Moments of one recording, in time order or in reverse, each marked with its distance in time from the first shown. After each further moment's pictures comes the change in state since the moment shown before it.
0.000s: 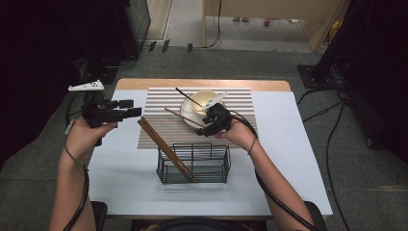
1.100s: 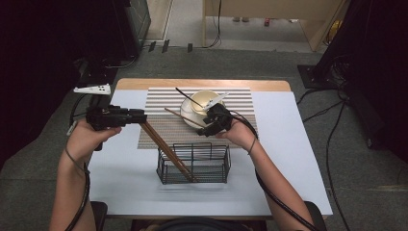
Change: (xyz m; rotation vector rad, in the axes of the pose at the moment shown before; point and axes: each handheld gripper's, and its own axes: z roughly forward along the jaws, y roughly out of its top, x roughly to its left) left arm -0.021 0.001 0.005 0.097 -0.137 0.044; right arm -0.002 -0.002 0.001 0.007 -0.005 0.005
